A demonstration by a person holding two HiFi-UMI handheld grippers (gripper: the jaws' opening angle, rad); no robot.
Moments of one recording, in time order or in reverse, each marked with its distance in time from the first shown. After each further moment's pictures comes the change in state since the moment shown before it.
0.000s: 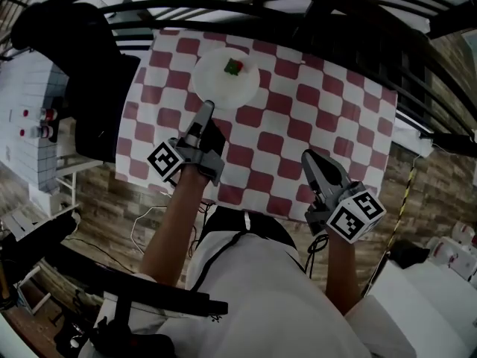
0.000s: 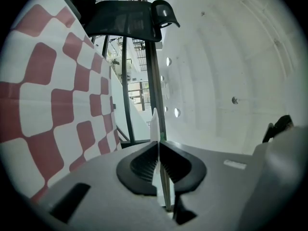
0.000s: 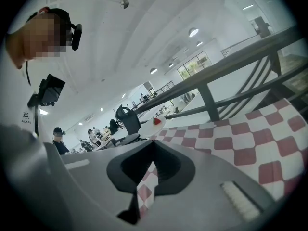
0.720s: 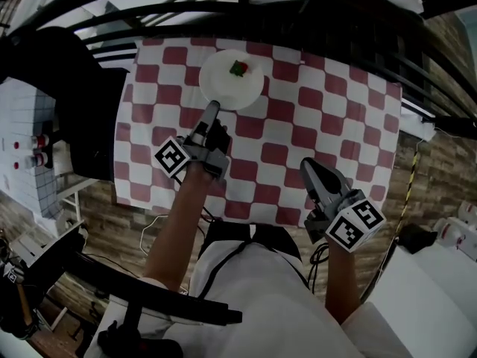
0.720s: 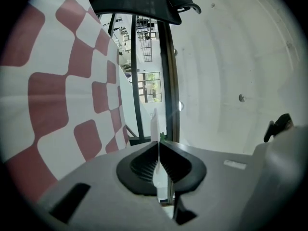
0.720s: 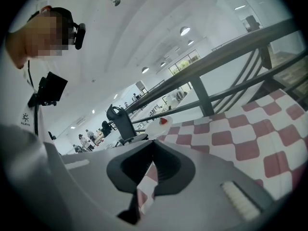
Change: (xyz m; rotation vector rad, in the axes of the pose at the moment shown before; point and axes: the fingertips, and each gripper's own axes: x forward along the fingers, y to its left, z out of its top) left arm 0.057 0.074 0.014 -0.047 0.108 0.020; right arm 0.043 -0.024 -0.011 0.062 0.003 -0.087
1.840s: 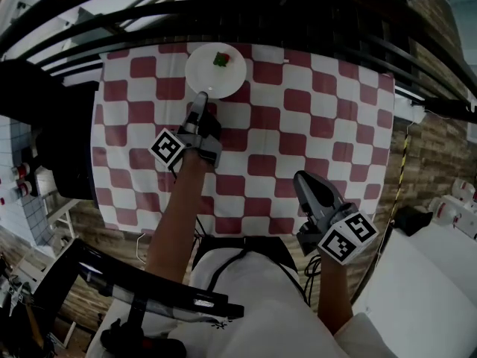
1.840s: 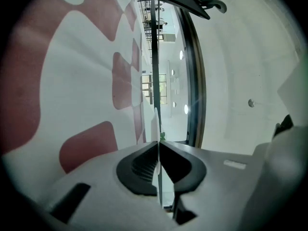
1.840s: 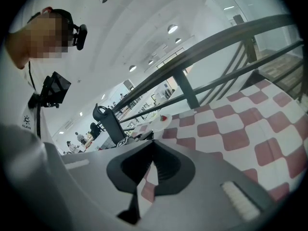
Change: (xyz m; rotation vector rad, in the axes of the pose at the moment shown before) left arm 0.075 0.097 0.018 -0.057 -0.034 0.033; right arm 0.013 -0.047 -0.014 0.080 0.016 -0.127
